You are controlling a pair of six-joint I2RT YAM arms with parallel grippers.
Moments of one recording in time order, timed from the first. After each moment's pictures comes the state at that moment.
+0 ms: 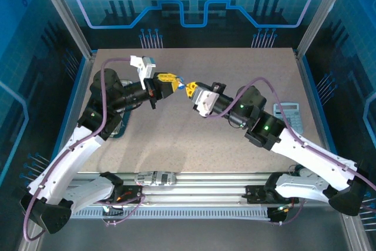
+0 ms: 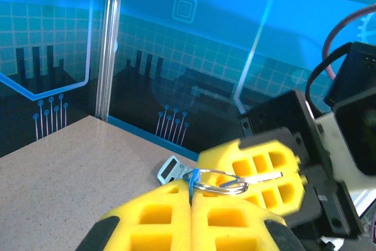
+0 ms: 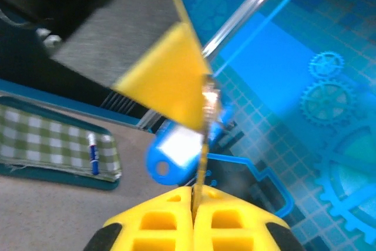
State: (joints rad) left arm -0.43 1.03 1.12 -0.02 0.70 -0.28; right arm 0.89 1.09 1.07 0.05 -0.04 -0.72
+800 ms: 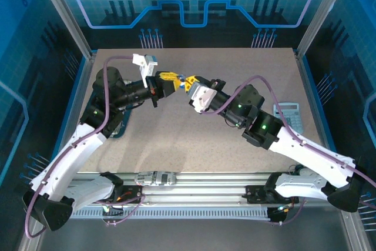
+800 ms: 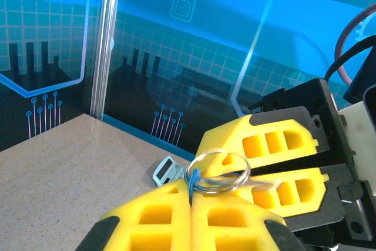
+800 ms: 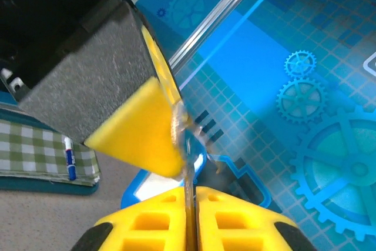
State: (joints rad) left arm -0.43 1.06 1.12 0.00 0.71 -0.30; right arm 0.94 1.13 1.13 0.06 0.09 -0.74
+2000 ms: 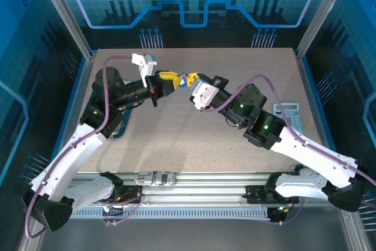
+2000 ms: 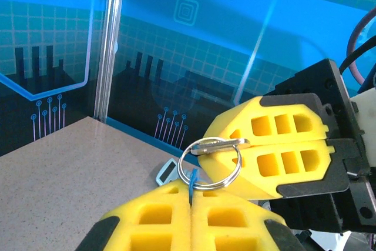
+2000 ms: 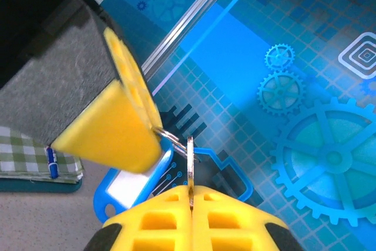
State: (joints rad) left arm -0.43 1.05 1.12 0.01 0.70 -0.30; right arm 0.96 1.12 1.15 0.05 0.18 -0.76
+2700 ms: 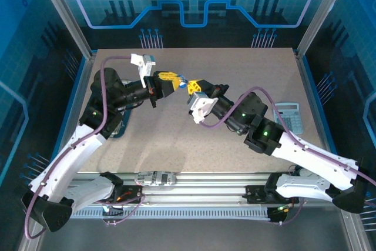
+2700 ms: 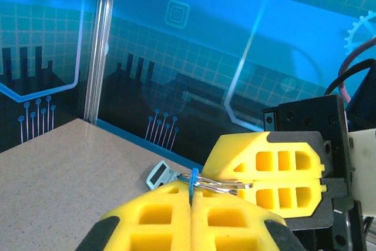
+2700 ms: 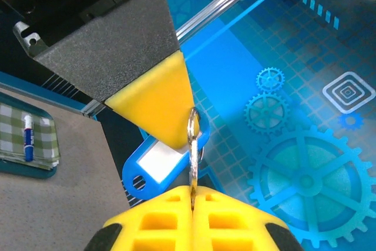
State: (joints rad) left arm -0.43 1.05 1.11 0.03 0.73 -0.34; right arm 1.00 1.08 1.05 0.14 0.19 -0.97
